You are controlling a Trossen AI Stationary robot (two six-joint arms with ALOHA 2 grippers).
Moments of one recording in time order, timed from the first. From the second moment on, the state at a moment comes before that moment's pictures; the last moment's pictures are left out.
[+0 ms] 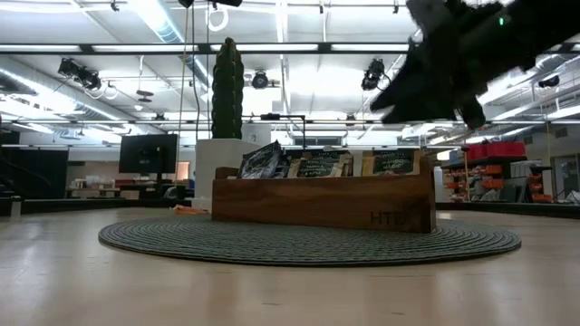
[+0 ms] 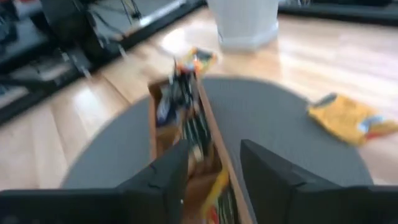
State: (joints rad) left arm -0.30 1.24 1.13 -0.46 -0.50 -0.11; right arm 0.48 1.49 0.65 0.15 0.90 0.89
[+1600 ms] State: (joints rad) left arm -0.26 1.24 1.13 -0.46 -0.50 -0.12; right arm -0.26 1.75 1.06 -0.46 0.06 -0.06
